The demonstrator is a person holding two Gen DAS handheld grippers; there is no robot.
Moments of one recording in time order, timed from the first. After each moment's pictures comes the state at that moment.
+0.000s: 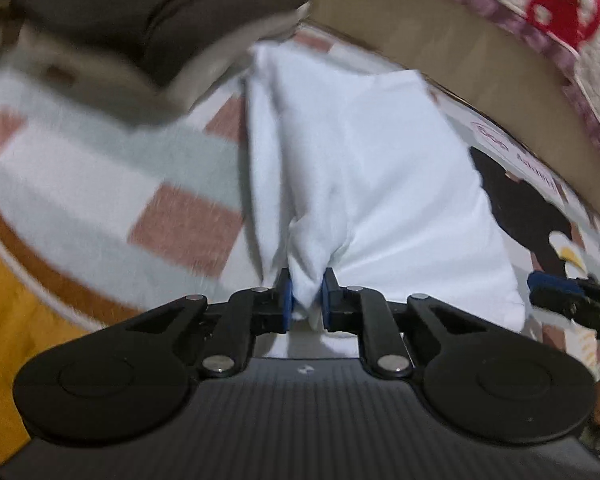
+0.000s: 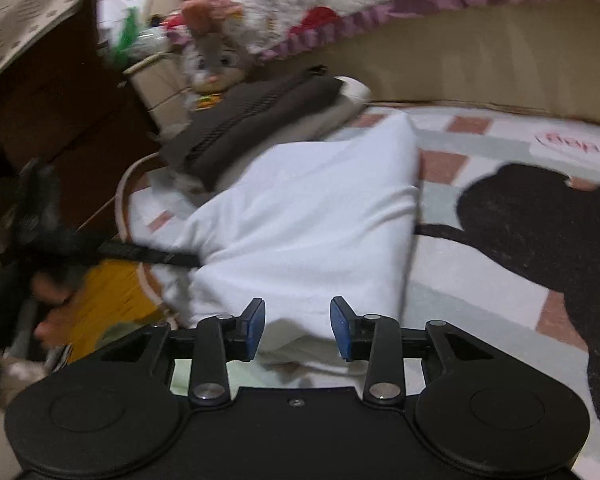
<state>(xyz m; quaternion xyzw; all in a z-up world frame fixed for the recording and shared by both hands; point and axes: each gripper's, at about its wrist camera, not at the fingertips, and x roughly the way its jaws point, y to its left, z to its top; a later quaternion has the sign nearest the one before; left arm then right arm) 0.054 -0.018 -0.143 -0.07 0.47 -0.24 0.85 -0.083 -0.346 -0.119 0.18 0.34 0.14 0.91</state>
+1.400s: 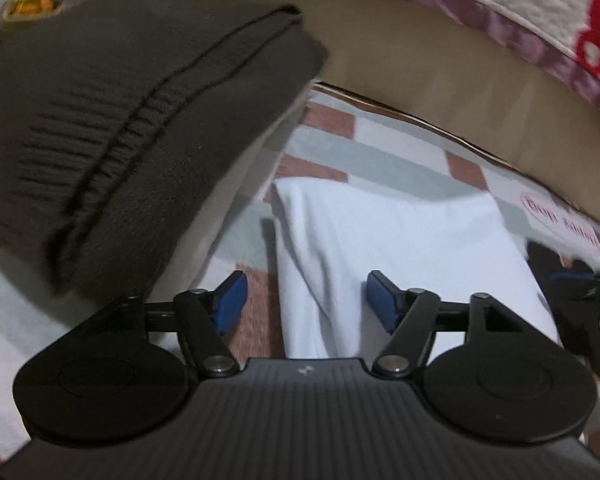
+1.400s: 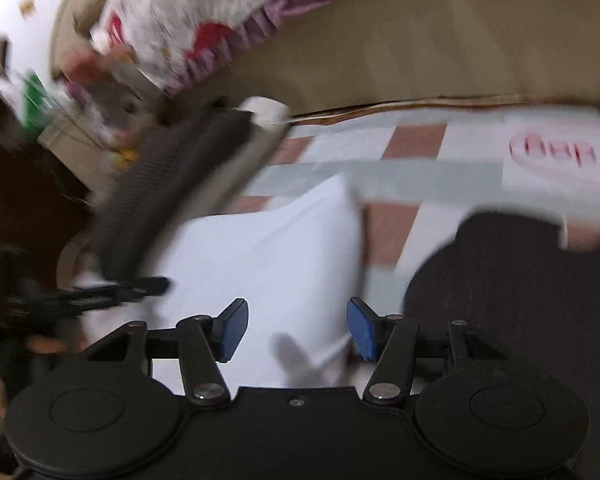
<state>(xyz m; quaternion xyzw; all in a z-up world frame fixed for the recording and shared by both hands) 0.201 -0.071 -0.130 -0.03 0.43 -0.25 0.87 0.079 -0.401 -0.115 0.22 0.39 0.09 0.89</state>
